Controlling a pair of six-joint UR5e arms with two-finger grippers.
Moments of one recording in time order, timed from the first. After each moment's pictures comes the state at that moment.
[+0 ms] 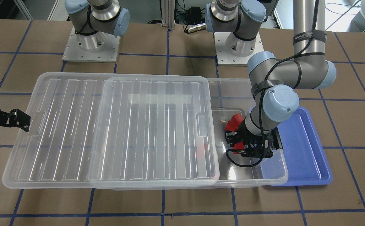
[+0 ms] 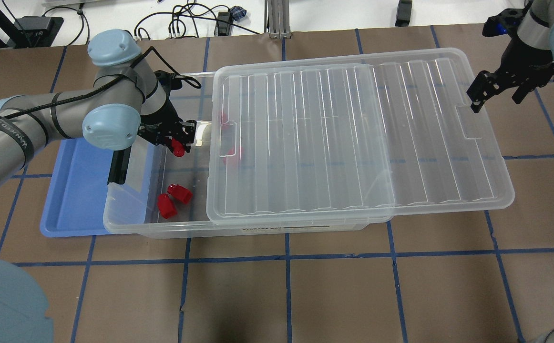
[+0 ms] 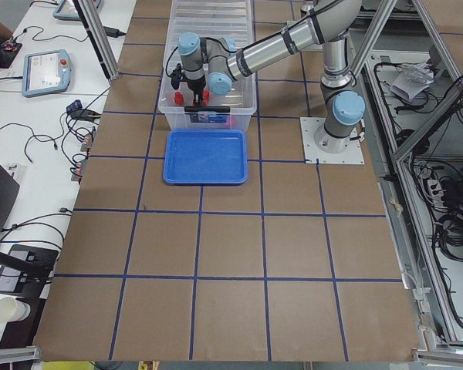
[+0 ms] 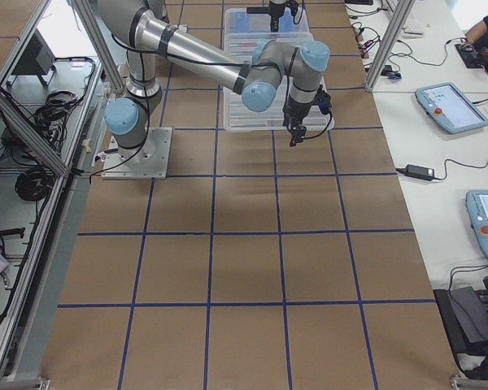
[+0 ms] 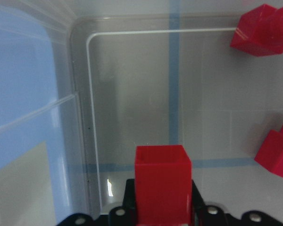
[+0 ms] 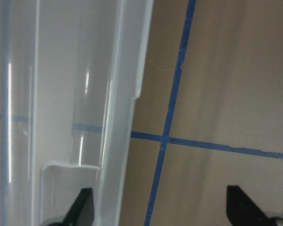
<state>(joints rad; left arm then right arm) -1.53 -1.94 -1.77 -1.05 1.52 0.06 1.25 -1.30 1.57 -1.79 -1.65 -0.49</state>
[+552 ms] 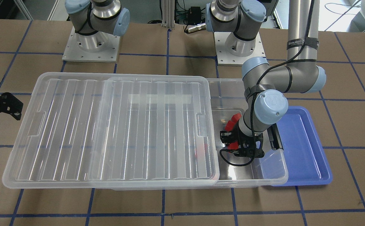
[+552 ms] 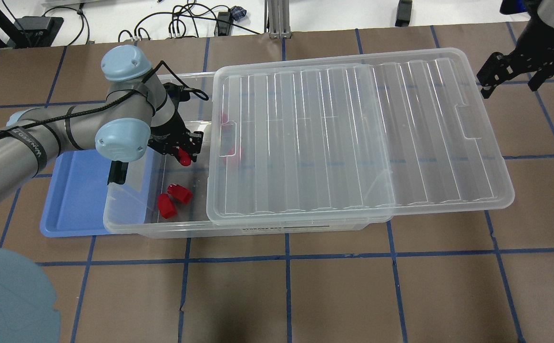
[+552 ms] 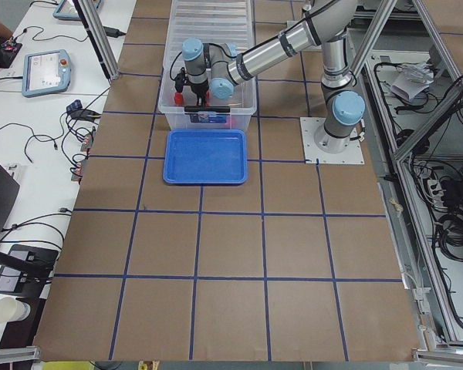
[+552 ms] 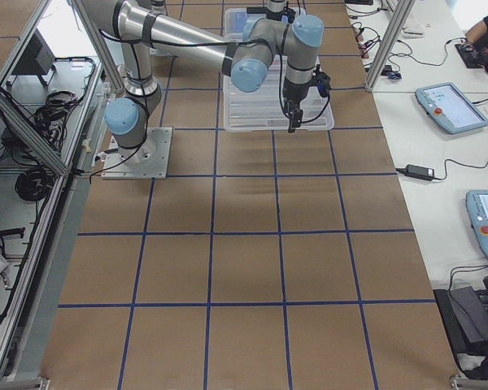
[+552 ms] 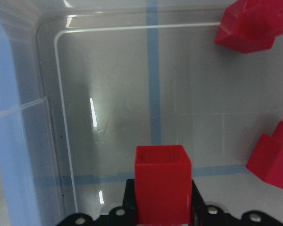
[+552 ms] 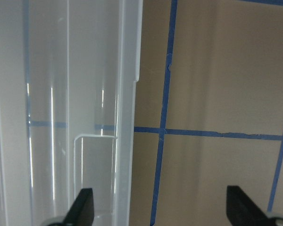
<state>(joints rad) -1.54 -1.96 -1.82 -1.00 1.52 0.06 1.25 -1.40 1.53 -1.71 -1.64 -0.40</state>
